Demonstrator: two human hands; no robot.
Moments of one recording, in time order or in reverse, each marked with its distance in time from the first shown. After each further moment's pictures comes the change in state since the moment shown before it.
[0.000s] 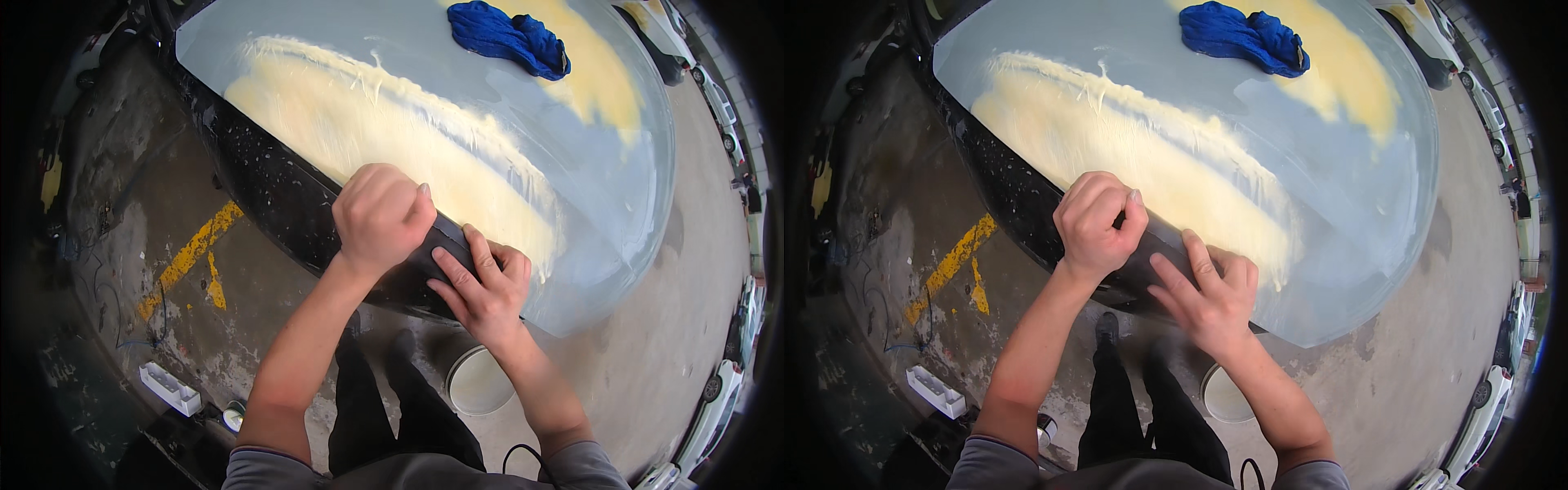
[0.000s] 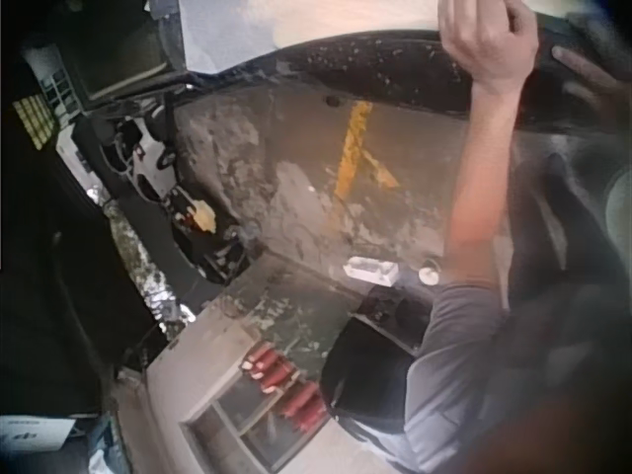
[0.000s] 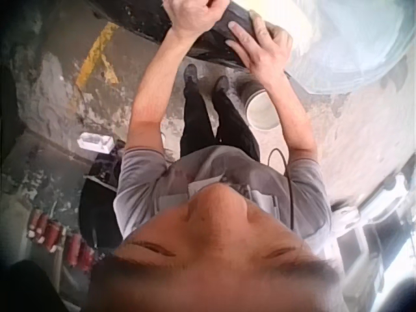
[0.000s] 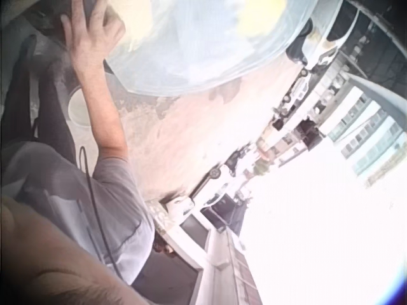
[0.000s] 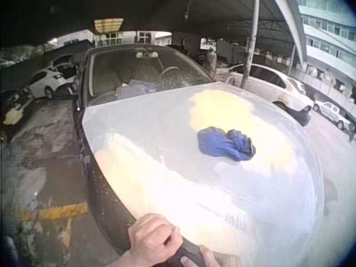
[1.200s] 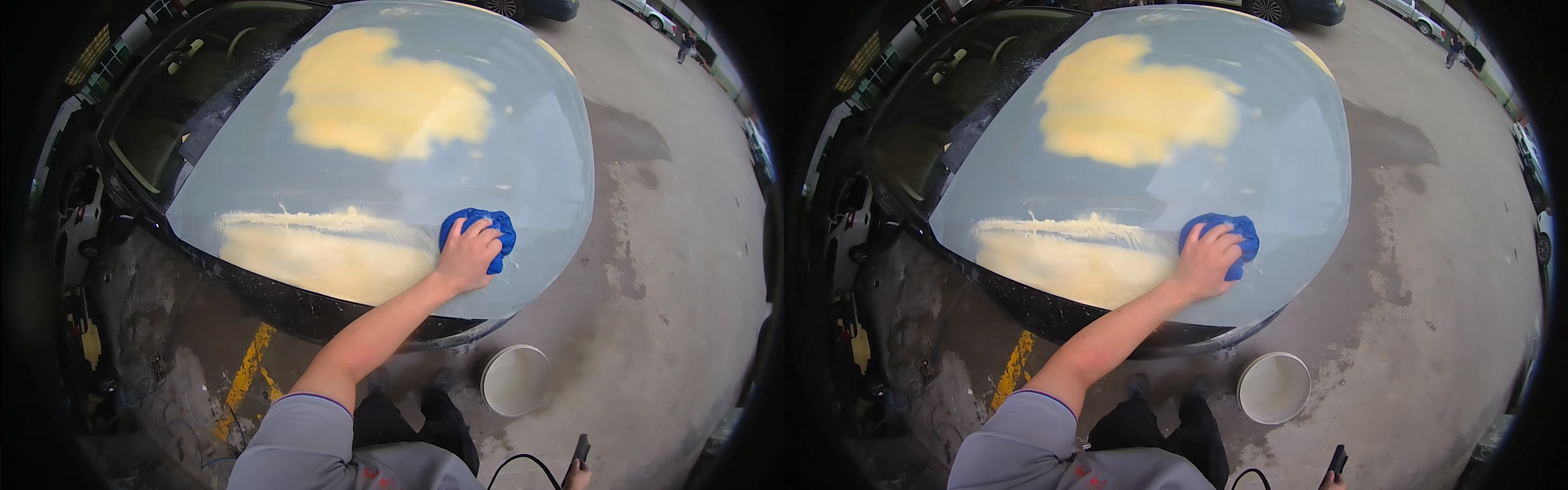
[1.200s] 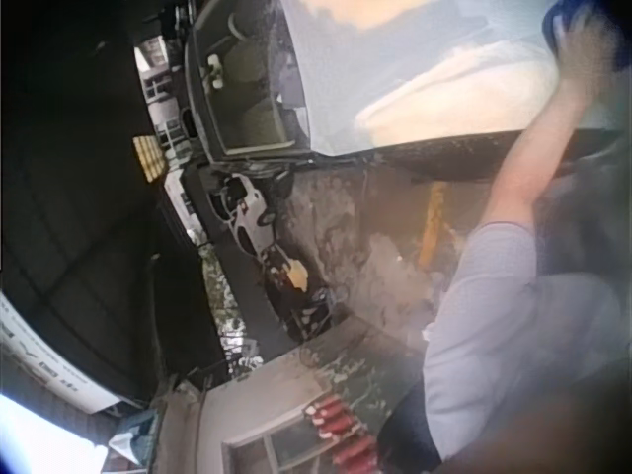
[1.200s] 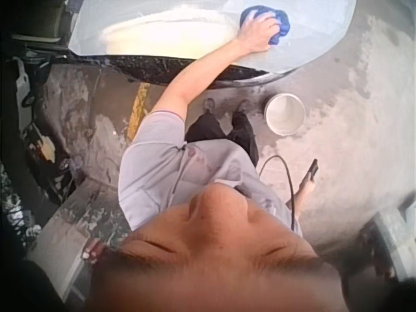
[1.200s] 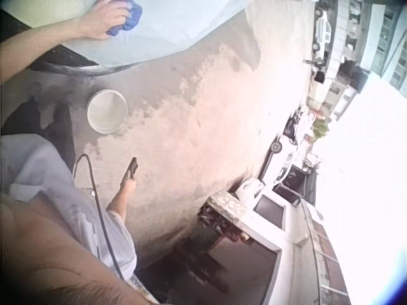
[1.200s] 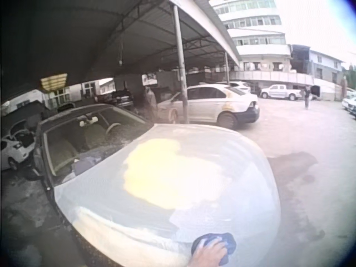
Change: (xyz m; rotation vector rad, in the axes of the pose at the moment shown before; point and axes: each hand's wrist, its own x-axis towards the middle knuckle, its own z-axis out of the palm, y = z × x) left_hand 0.020 0.213 0.191 -0.204 -0.746 0.521; right_hand -0.688 -0.196 -0.293 -0.343 -0.058 2.249
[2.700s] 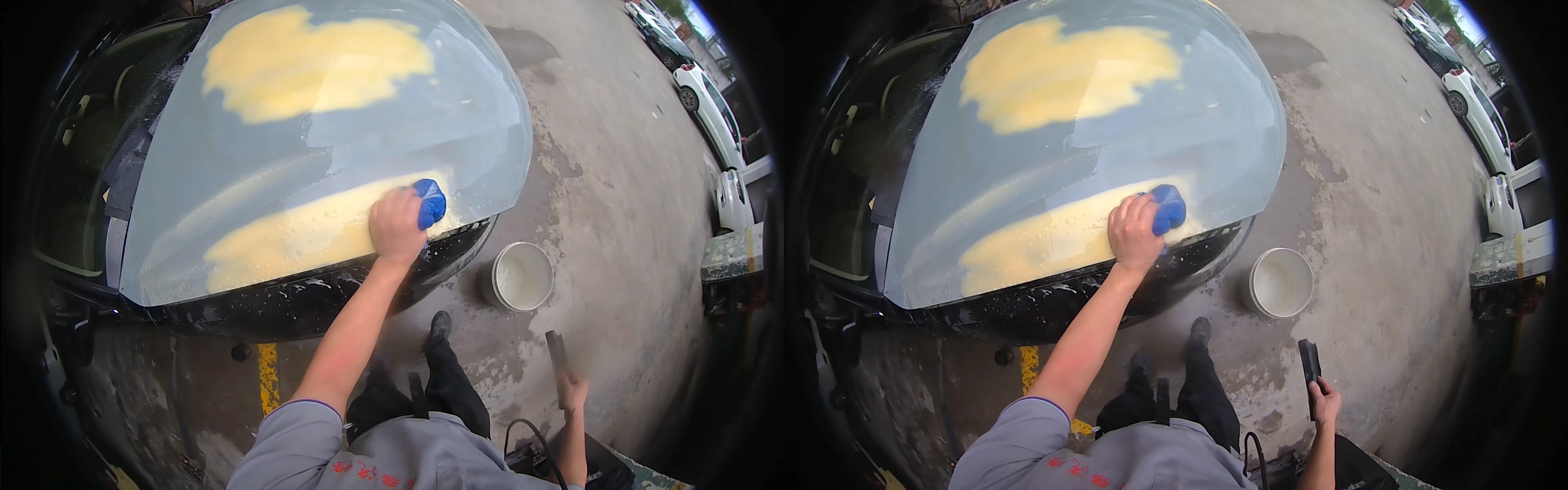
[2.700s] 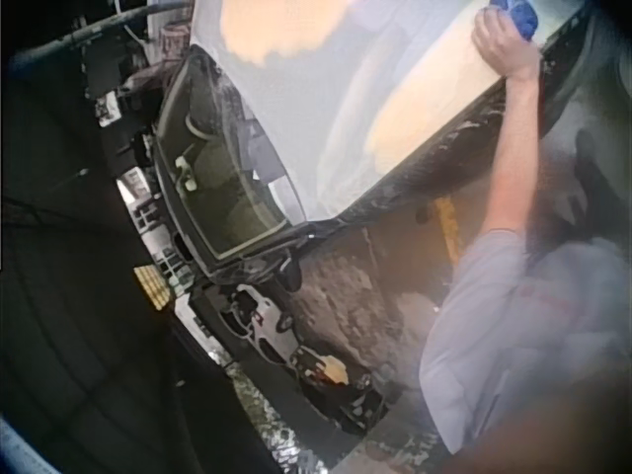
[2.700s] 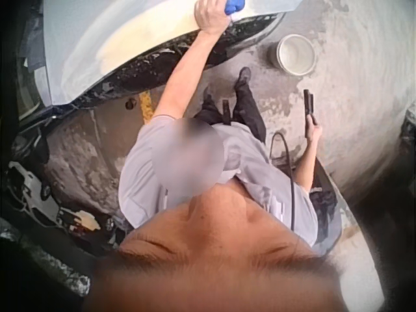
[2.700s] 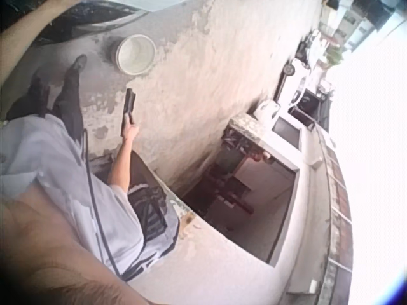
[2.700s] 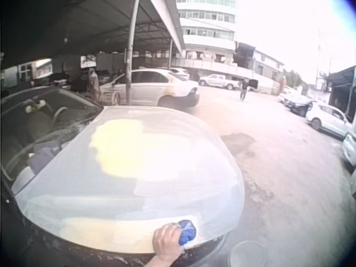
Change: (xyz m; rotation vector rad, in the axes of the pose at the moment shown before) left_hand -0.181 -0.082 -0.094 -0.136 0.319 -0.144; right_hand -0.400 -0.134 0.034 0.485 -0.152 0.012
